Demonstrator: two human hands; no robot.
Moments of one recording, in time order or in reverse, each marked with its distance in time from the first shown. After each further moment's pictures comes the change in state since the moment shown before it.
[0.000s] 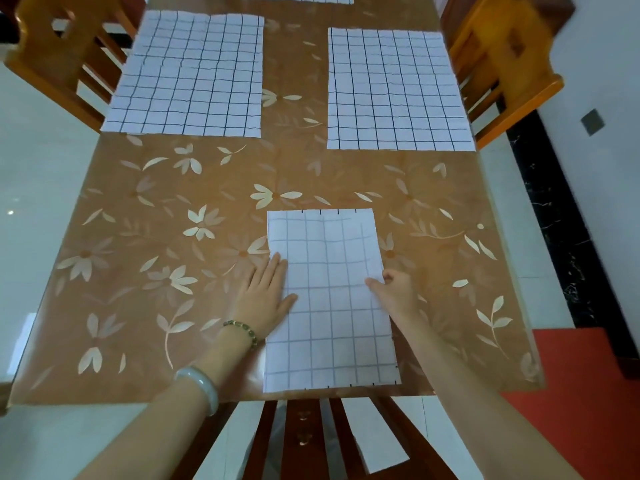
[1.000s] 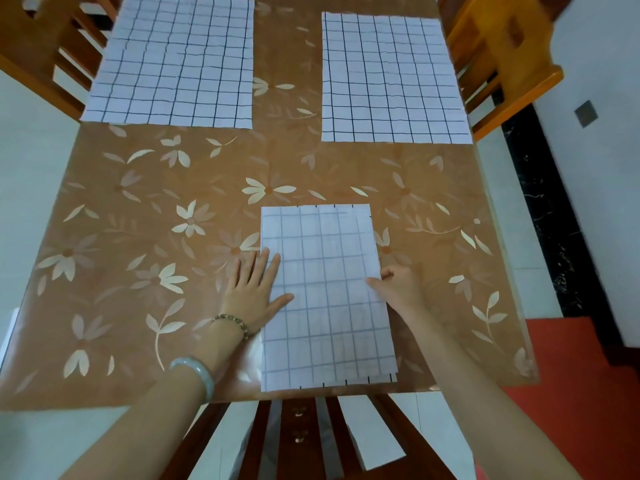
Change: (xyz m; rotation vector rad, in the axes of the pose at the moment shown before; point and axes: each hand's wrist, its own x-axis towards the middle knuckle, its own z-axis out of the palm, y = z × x) left_hand 0.015 -0.029 0.034 0.188 -0.008 0.018; right_hand 0.014 0.009 -0.011 -0.181 -0.067 0.058
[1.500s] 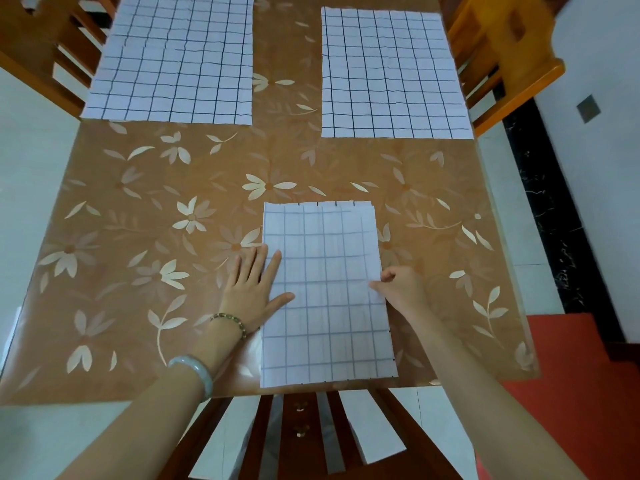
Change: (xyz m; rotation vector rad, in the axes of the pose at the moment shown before) left_hand -0.007 0.000 -0.006 -0.013 0.059 0.045; right_hand -0.013 -0.001 -0.006 -0.055 -0.011 -0.040
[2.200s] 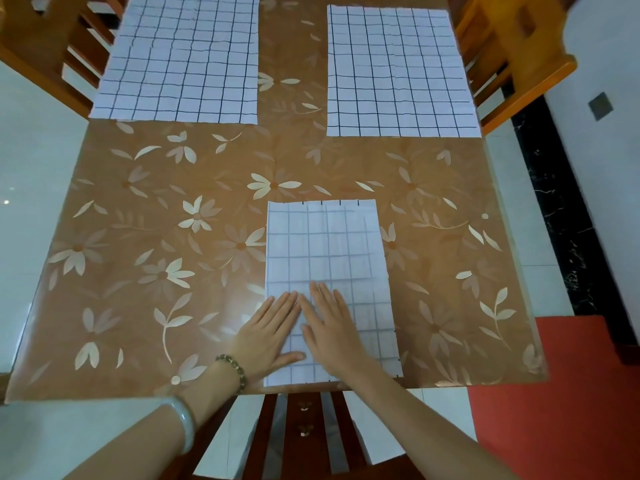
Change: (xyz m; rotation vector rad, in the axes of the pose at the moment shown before) left_hand -0.060 0.023 0.018 0.064 -0.055 0.360; right_hand -0.066 0.008 0.117 -0.624 -0.002 -0.806
